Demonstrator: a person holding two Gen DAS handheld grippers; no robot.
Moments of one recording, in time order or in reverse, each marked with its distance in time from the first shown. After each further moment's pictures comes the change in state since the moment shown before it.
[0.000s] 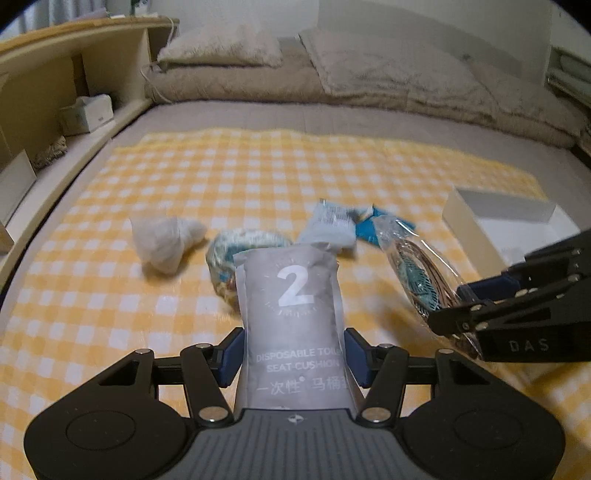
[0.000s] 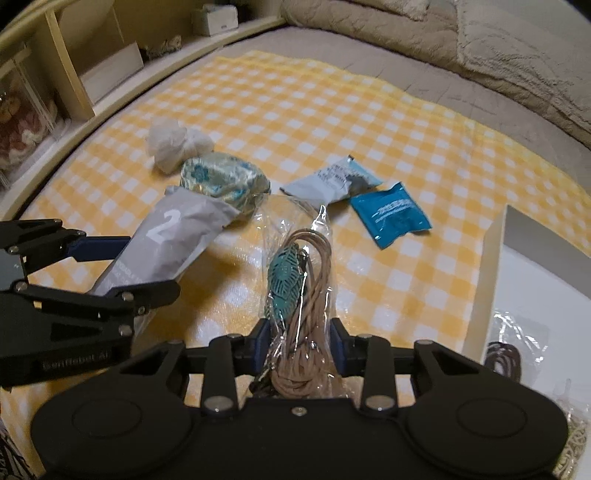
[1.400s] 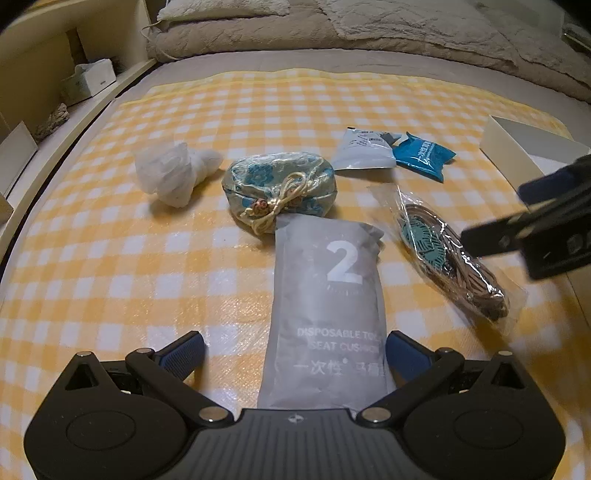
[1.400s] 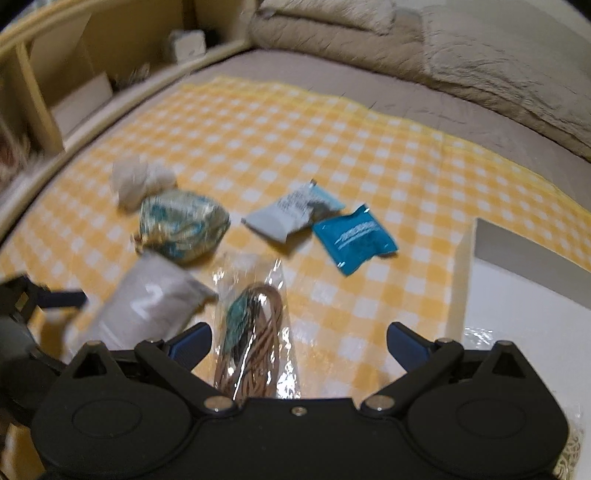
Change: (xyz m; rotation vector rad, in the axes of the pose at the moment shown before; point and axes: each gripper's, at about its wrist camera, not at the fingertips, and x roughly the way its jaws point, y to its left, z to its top) left arm 0.046 0.014 -0.027 0.066 0.160 0.077; right arm 0.025 -0.009 0.006 0.026 -0.030 -0.062
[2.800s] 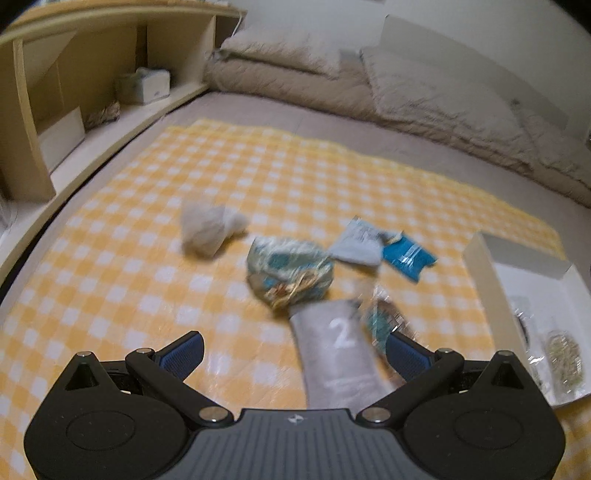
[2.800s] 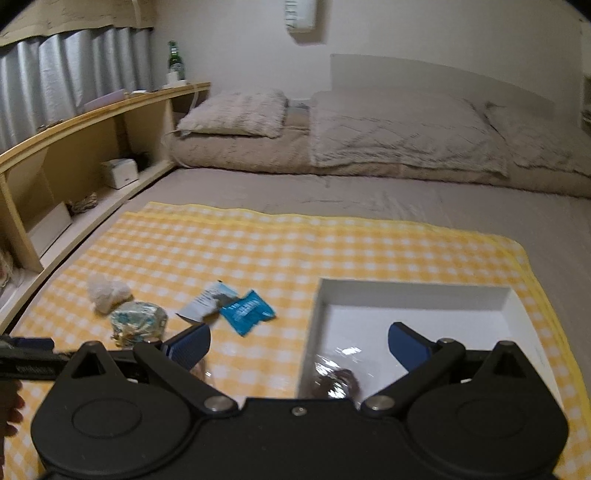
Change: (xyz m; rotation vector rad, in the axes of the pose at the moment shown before) left arm -0.068 0.010 0.015 -0.263 -0.136 -0.031; right arm -0.150 -0.063 -0.037 0.200 -0.356 -0.144
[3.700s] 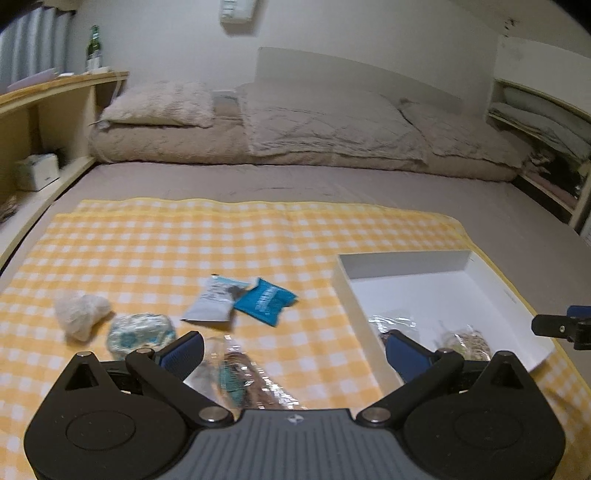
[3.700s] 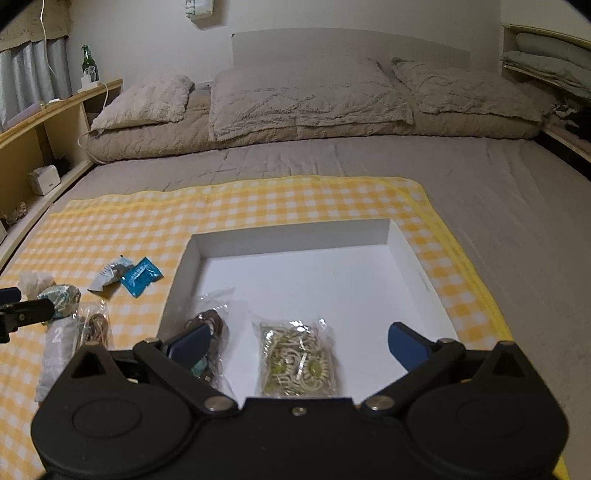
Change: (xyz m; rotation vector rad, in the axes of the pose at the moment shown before) left arm -0.038 -0.108 0.014 0.216 -0.143 -0.225; right arm -0.046 -0.119 -0.055 0.170 0.082 -0.209
